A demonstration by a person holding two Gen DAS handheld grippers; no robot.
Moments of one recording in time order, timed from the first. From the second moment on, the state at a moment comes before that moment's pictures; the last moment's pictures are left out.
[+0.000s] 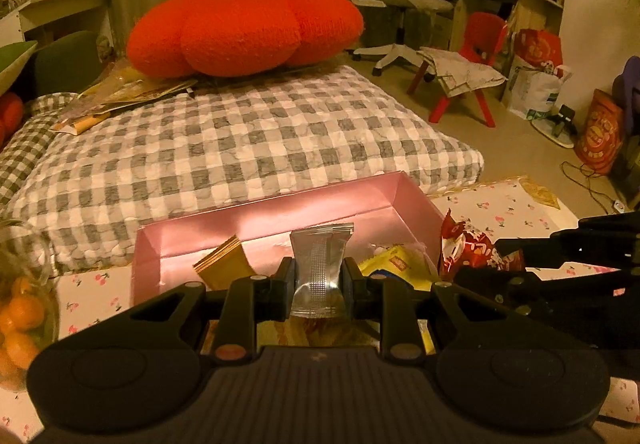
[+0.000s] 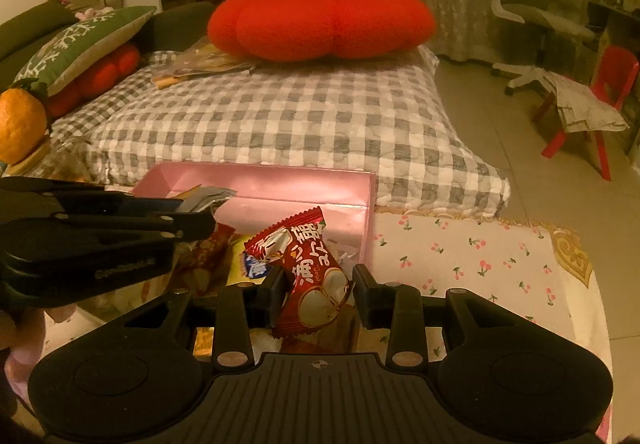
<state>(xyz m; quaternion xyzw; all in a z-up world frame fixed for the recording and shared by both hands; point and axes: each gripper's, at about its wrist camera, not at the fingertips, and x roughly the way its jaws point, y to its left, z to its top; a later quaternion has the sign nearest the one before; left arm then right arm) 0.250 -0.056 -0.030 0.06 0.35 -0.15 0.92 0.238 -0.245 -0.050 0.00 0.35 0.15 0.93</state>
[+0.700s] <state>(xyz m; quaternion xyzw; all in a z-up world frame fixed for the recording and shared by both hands) 0.271 -0.058 -0.046 0.06 0.34 -0.14 0.93 0.290 -0.249 -0.070 0.02 0.35 0.14 0.93</state>
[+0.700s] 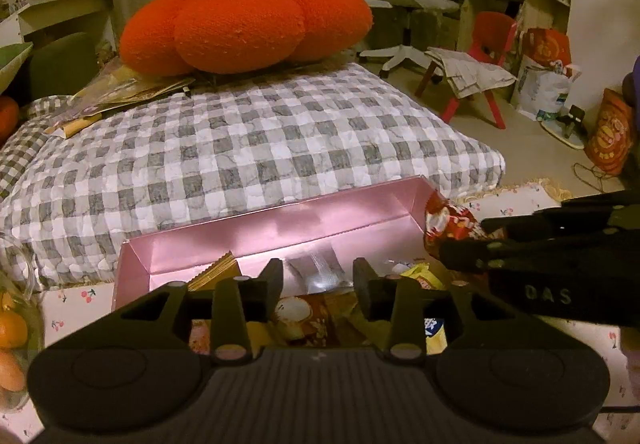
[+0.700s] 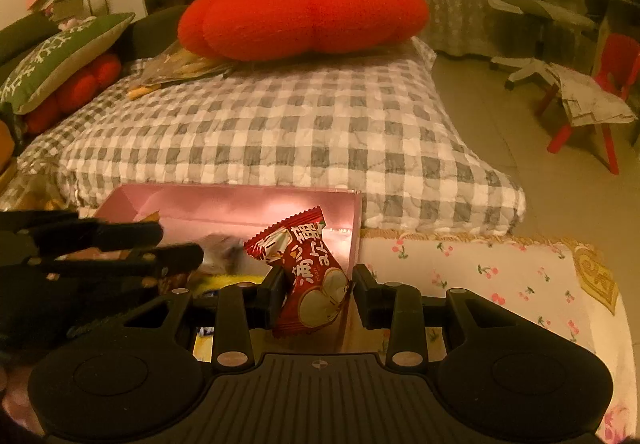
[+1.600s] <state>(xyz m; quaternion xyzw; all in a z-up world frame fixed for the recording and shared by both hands) 0.246 -0.050 -0.039 0.07 0.33 -0.14 0.93 0.292 -0.256 -0.056 0.04 0.34 0.11 0.93</state>
